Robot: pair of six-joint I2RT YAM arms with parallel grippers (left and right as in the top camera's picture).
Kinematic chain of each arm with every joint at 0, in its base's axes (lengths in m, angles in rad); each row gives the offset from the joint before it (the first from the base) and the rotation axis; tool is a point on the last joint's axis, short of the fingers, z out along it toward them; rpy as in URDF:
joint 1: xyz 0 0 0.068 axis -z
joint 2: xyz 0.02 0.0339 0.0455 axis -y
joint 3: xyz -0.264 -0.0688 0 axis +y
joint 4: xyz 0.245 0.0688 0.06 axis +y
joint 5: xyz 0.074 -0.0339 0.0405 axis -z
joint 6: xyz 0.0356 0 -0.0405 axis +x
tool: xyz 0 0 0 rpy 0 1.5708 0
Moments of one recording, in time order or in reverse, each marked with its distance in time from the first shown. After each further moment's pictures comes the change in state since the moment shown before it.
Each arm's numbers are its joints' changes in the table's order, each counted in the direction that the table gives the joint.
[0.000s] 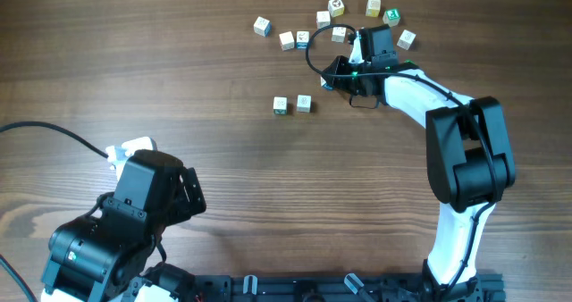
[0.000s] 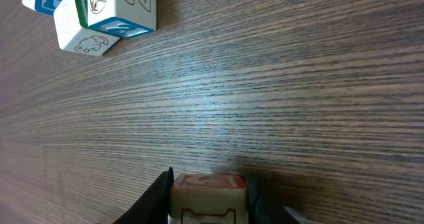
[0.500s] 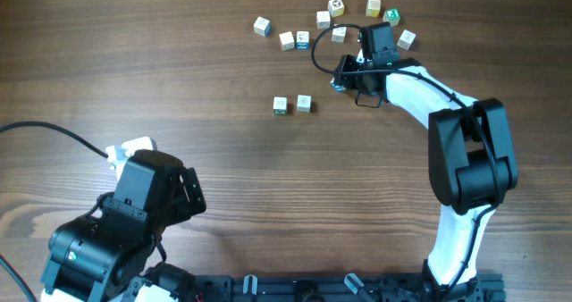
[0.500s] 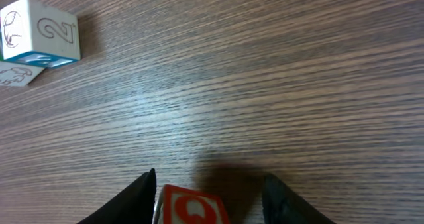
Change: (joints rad) left arm 0.000 0.000 0.000 0.000 0.000 0.000; right arm 0.002 0.015 -0.026 0.104 0.219 -0.004
